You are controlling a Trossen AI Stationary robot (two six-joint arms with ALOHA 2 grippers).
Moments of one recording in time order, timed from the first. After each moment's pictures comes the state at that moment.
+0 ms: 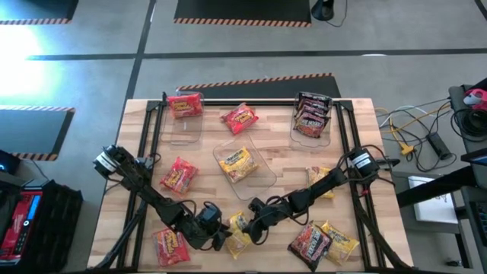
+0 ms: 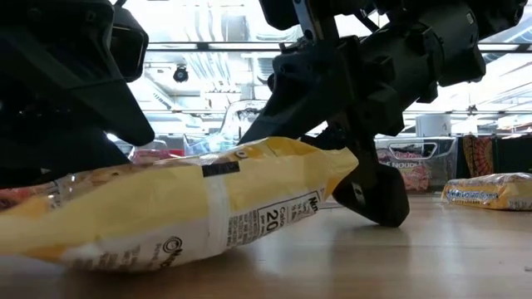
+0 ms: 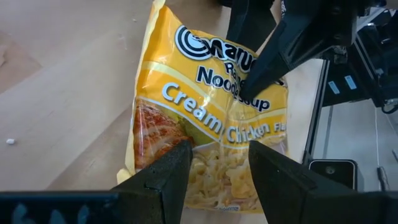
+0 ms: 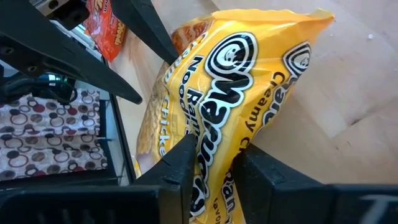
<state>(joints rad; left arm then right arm) -0.69 1.85 0.83 0.19 -0.45 -1.38 0.41 2.05 1.07 0.41 0.02 1.21</state>
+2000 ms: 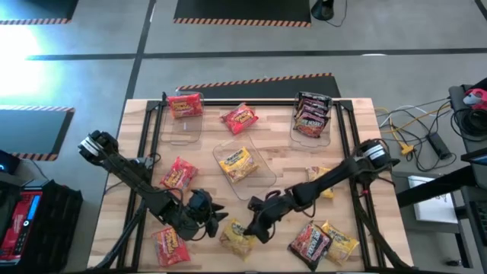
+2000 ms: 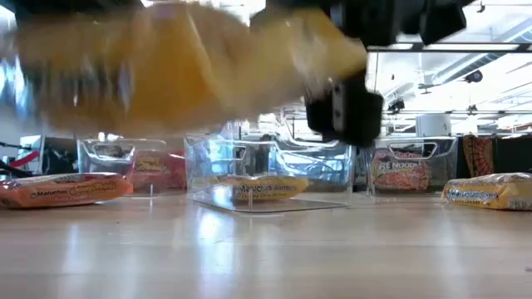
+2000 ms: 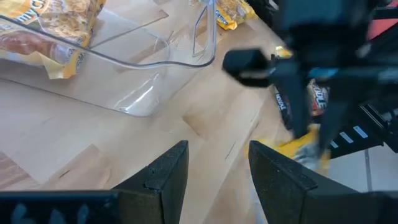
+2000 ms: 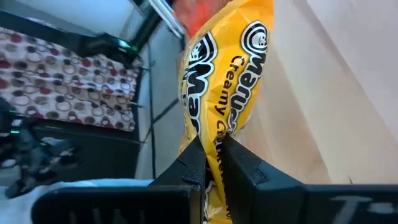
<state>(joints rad) -0.69 1.55 0.84 -0.04 -0.72 -1.24 0.39 1.89 1.07 0.39 -0.17 1.03</state>
